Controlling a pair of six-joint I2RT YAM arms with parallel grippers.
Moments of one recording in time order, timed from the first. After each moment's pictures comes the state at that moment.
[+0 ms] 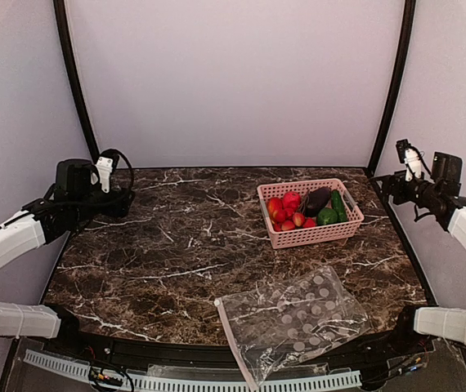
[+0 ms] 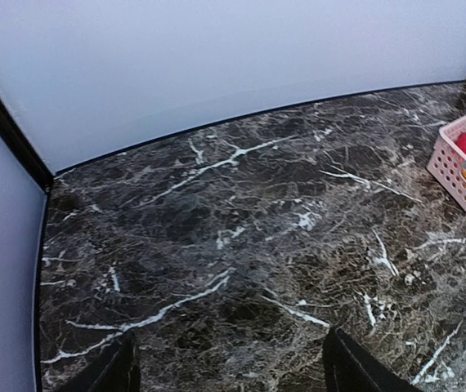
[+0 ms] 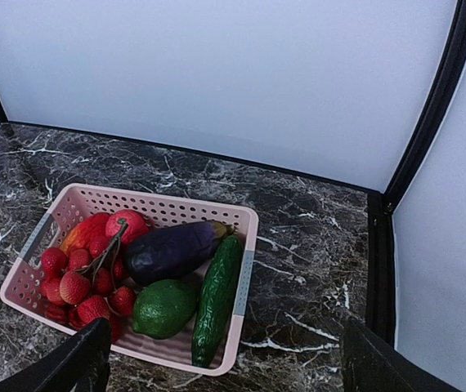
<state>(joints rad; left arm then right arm) -0.36 1.03 0.80 -0.23 -0.18 0.01 -0.16 0.99 0.82 -0.22 -0.47 -0.19</state>
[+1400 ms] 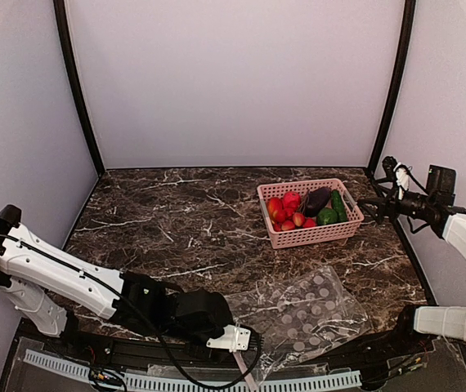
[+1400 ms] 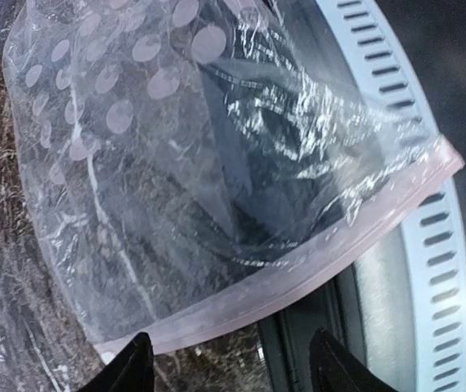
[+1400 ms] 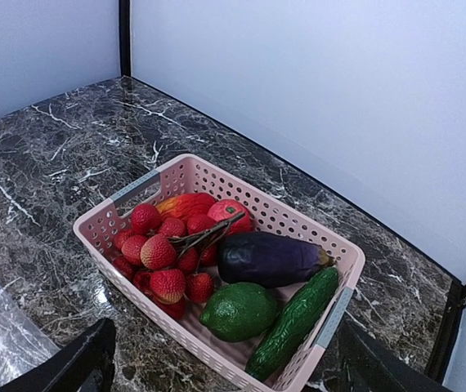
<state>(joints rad) -1.50 1.57 0.95 -0.37 -0.11 0.33 -0.19 1.03 0.70 -0.15 -0.90 -0.51</state>
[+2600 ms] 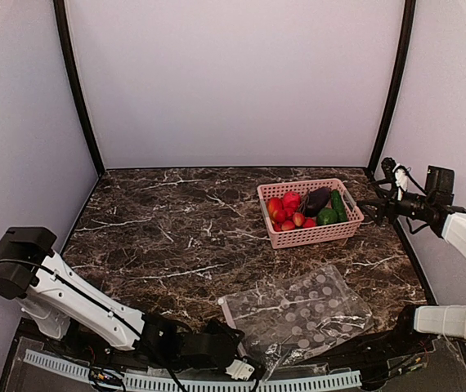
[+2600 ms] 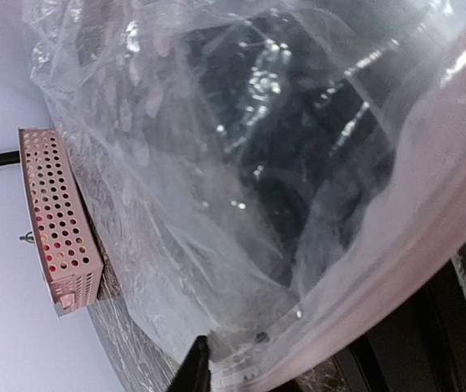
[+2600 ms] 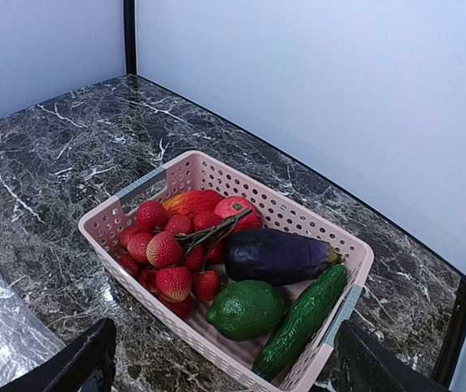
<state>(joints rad) -1.65 1.73 0.80 0.05 -0.56 0.84 -0.19 1.04 0.70 -0.16 -0.91 -0.52</state>
